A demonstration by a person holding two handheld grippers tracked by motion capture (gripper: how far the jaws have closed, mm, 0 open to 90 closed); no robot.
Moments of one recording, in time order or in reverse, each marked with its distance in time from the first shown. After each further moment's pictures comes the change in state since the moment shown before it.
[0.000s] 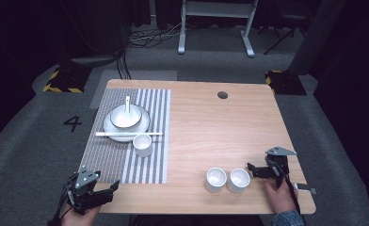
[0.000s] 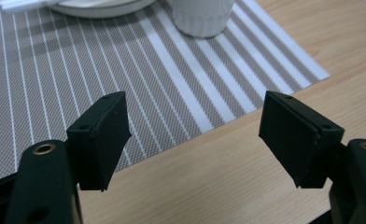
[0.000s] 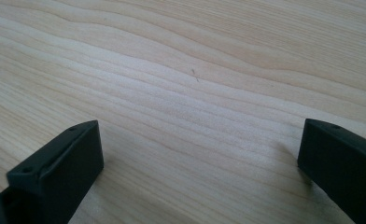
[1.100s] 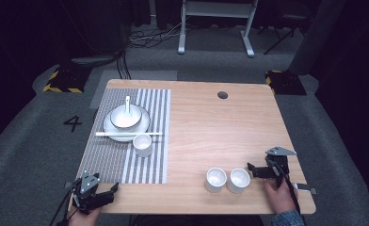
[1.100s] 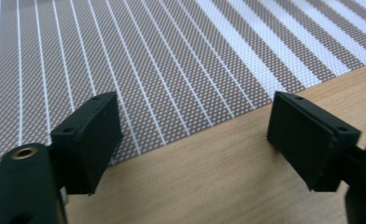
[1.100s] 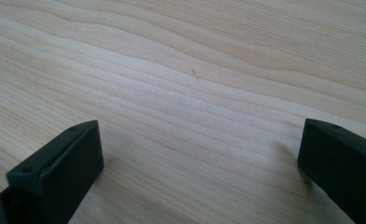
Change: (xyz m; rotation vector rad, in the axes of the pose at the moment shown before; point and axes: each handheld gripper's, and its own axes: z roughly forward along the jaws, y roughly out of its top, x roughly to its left) left arm 0.021 -0.042 0.048 -0.070 0.047 0.008; right arm 0.000 0.000 0.000 0.000 0.000 0.000
